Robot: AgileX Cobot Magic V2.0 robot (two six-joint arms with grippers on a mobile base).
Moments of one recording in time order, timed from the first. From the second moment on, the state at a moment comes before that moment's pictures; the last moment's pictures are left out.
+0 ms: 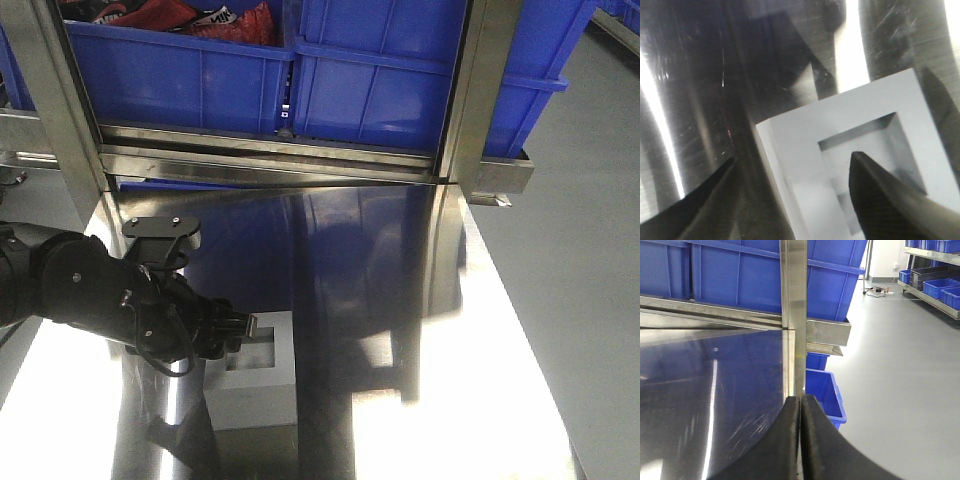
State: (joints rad) left arm -0.48 1.57 -0.96 -0.21 0.57 -0.19; right arm 0.02 -0.01 0.03 -0.06 0.17 0.04
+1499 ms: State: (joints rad) left arm -0.49 1.18 -0.95 -0.02 0.56 -0.16; right arm 0.02 -0.01 0.03 -0.06 0.17 0.04
